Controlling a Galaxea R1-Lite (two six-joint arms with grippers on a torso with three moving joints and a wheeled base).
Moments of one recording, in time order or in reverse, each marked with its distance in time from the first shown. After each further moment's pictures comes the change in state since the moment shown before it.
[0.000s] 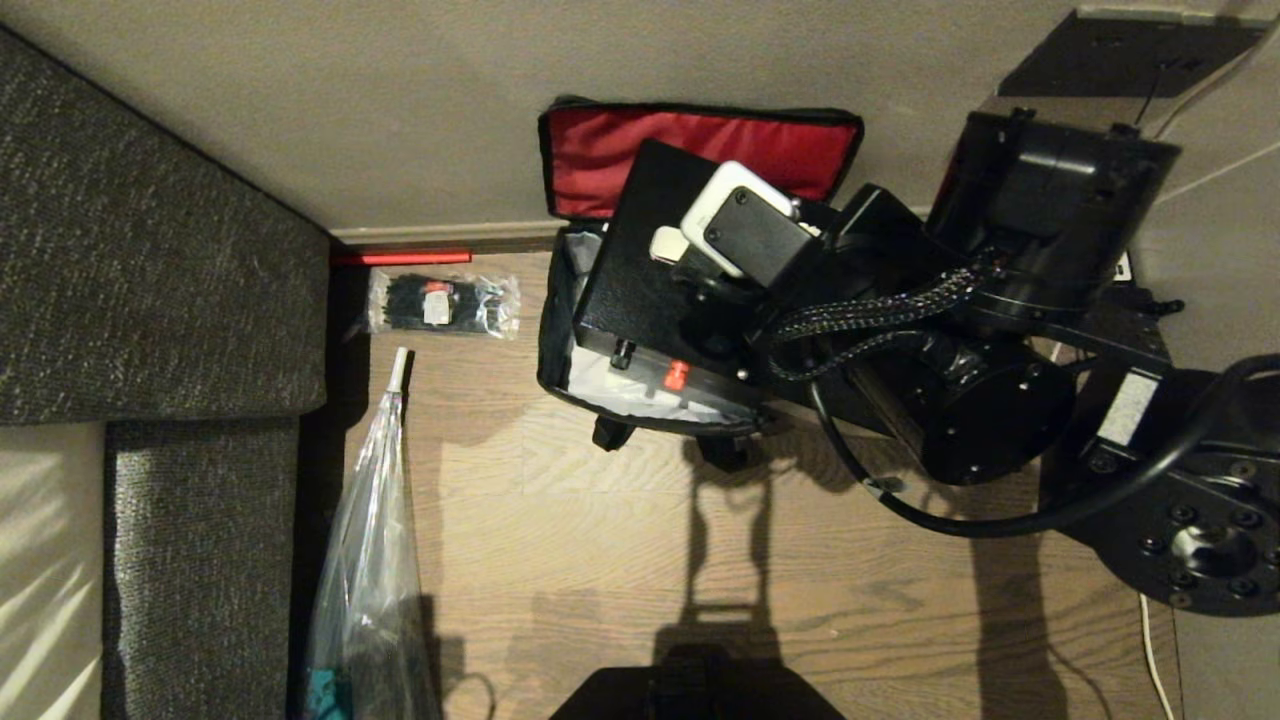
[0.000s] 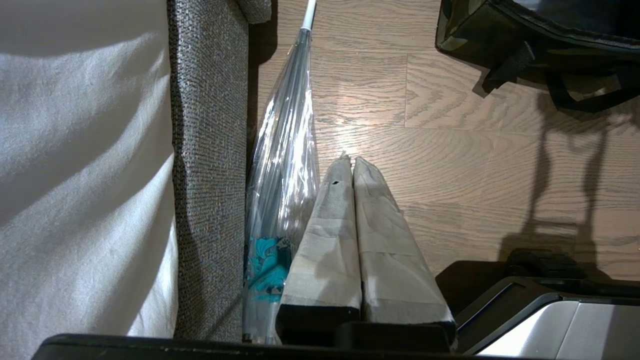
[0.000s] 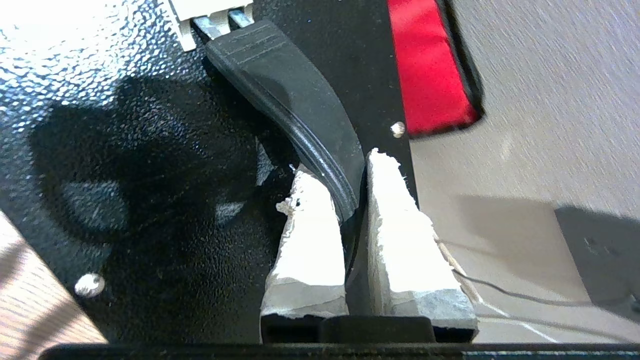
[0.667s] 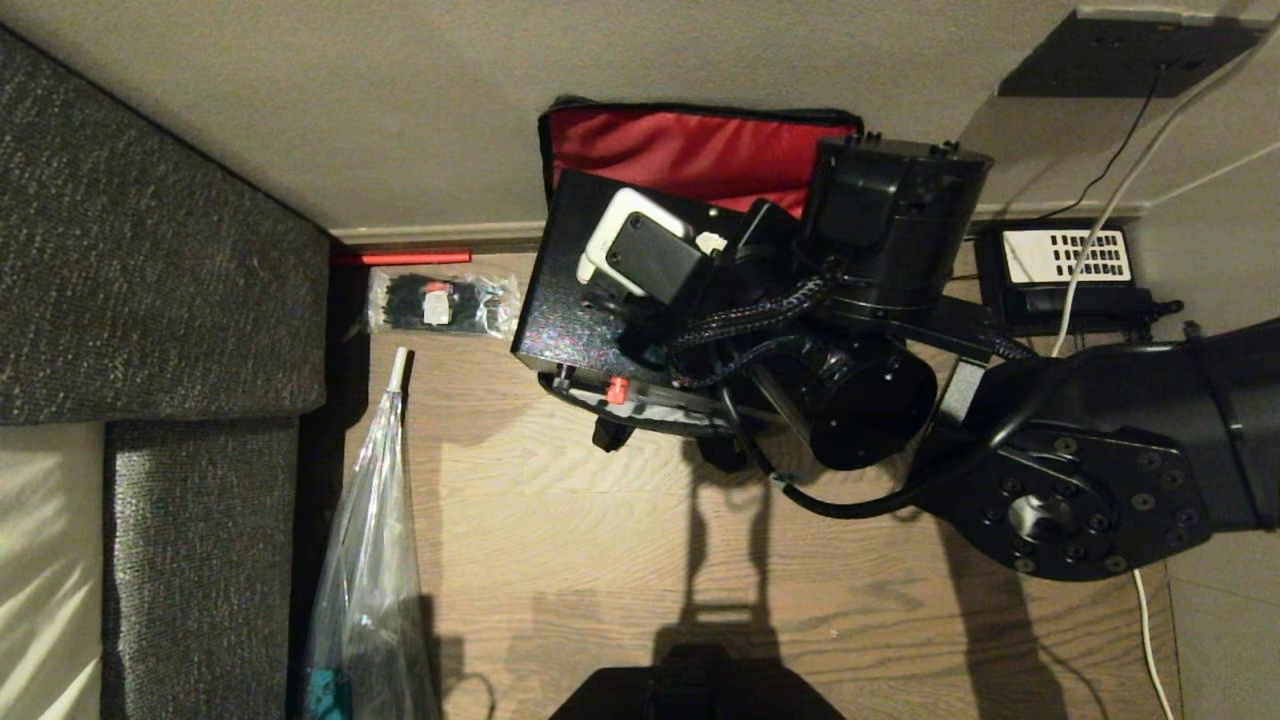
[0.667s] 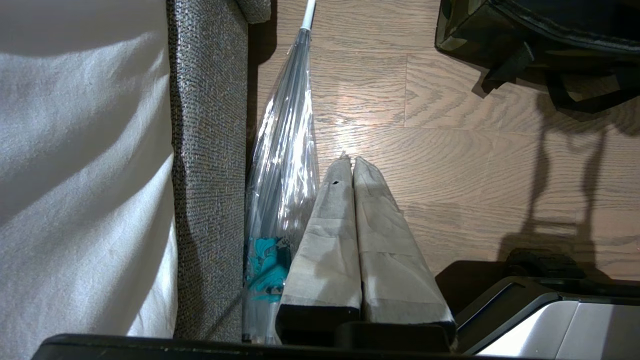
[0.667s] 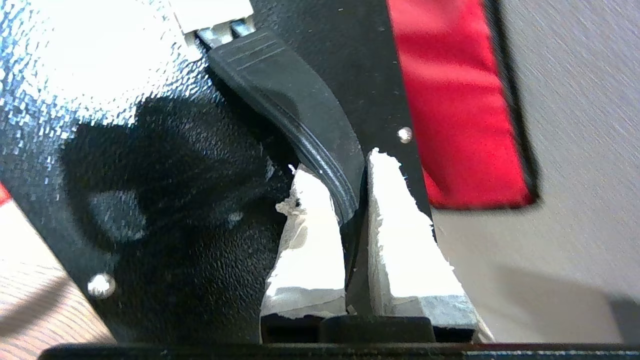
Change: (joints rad) left arm 0.000 0.000 0.000 0.000 0.000 0.000; right arm 0.024 0.132 -0.156 0.062 0.110 -0.003
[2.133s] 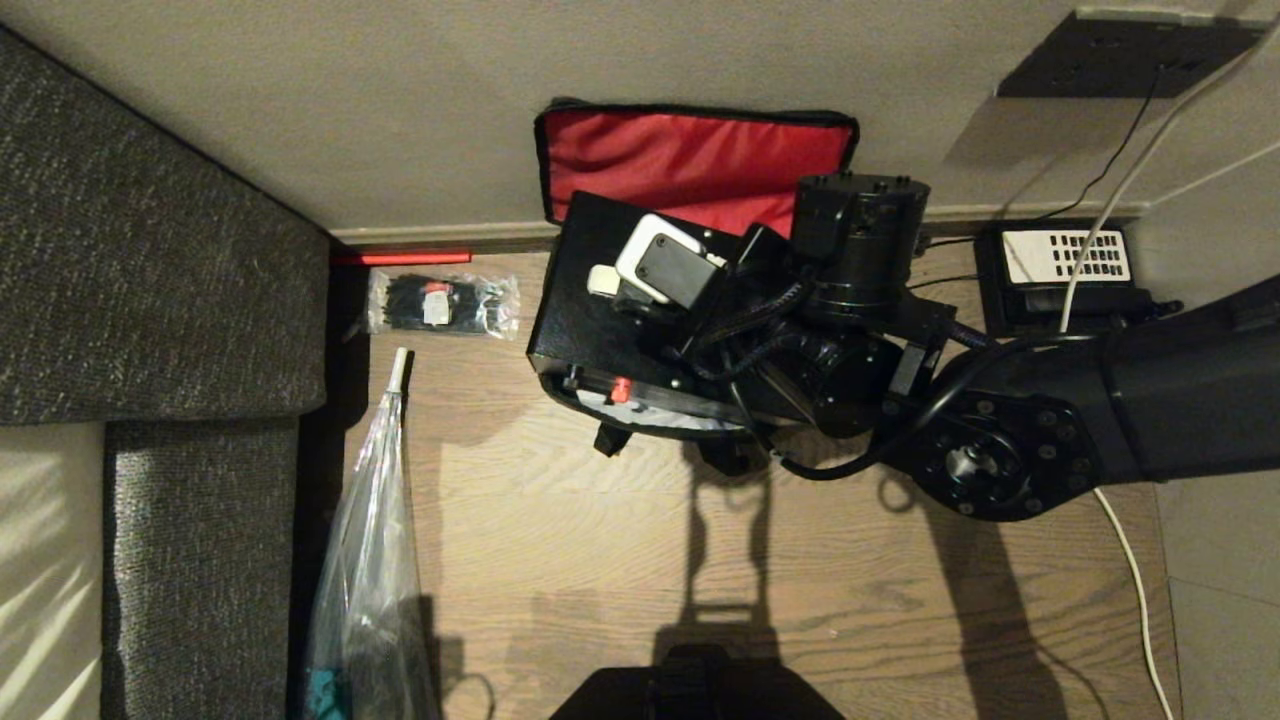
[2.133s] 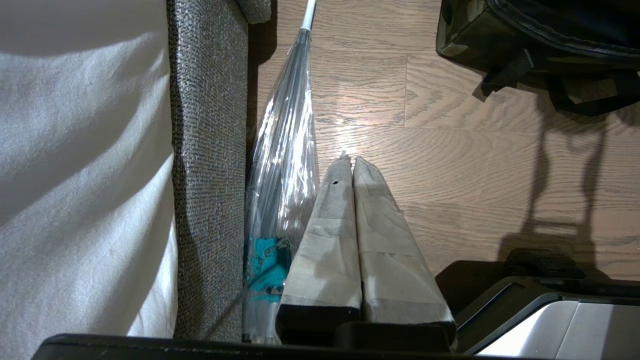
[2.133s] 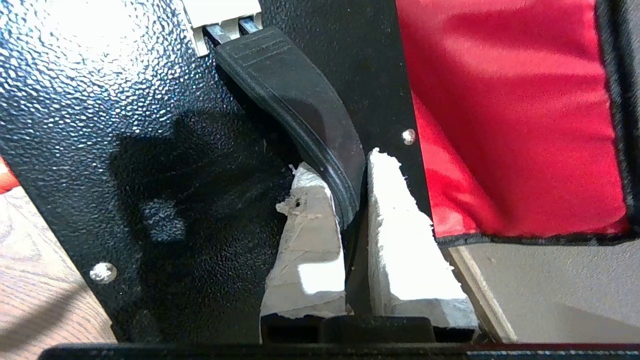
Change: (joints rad) left arm 0.000 0.000 0.000 0.000 0.000 -0.001; right arm -0.131 0.067 -0.025 0.034 0.184 0.076
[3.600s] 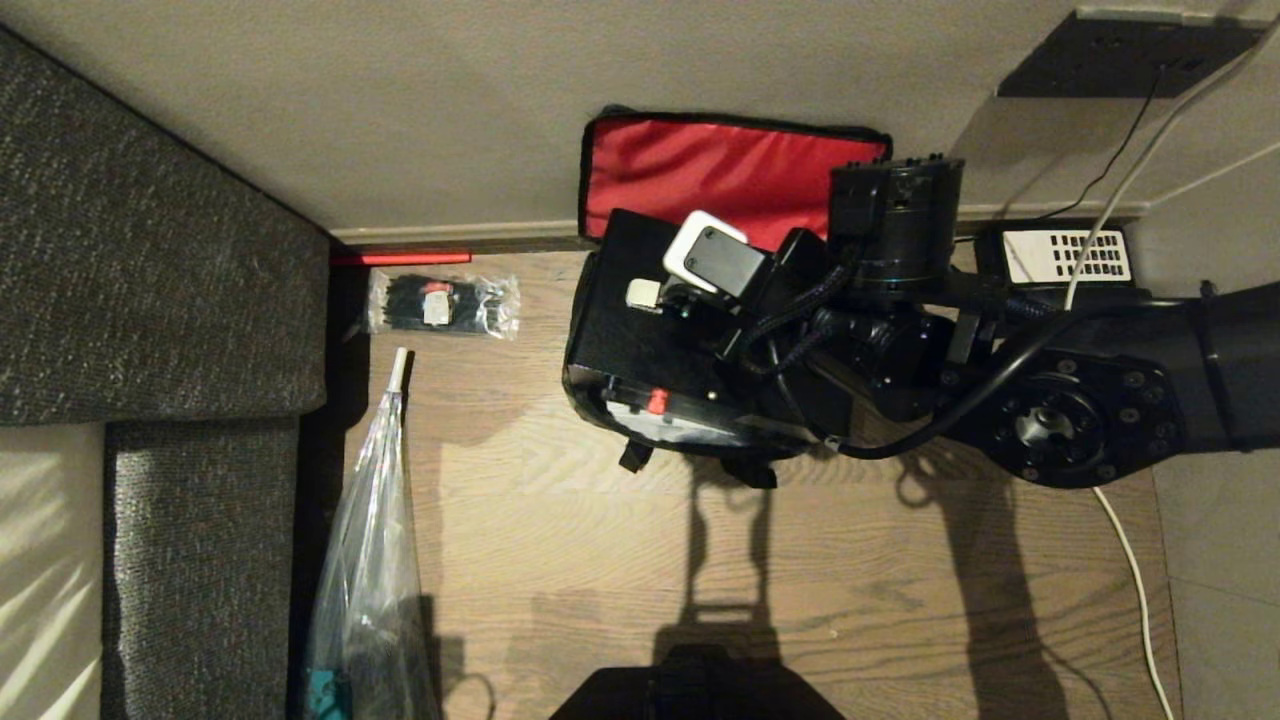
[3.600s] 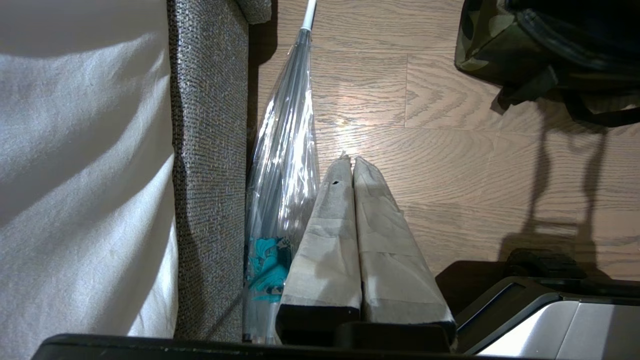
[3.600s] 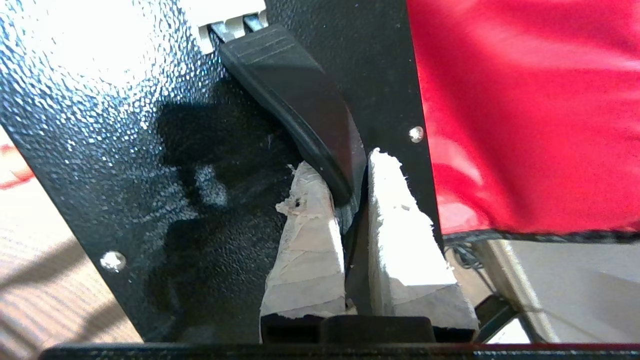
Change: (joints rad) left arm 0.000 0.000 0.000 0.000 0.000 0.001; right arm -0.054 -0.076 0.016 0.197 0.026 0.094
